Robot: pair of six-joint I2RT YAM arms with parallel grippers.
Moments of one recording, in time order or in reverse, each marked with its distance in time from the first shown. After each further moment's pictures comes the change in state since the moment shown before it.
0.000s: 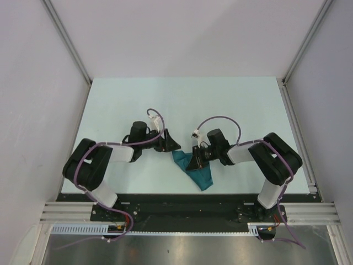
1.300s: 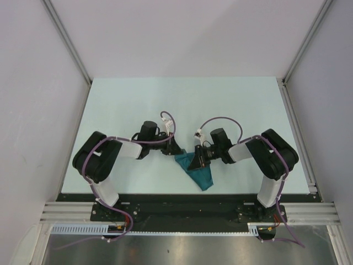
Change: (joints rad) left arm -0.090 0.132 0.093 -0.065 0.074 0.107; right arm -0.076 0.079 -0.002 0.068 -0.140 0.016
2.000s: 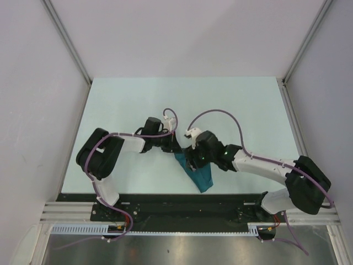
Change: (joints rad) left arm -0.004 0.049 0.126 -0.220 -0.058 0.016; right arm 0.251 -0.428 0.141 -0.581 0.716 -0.187
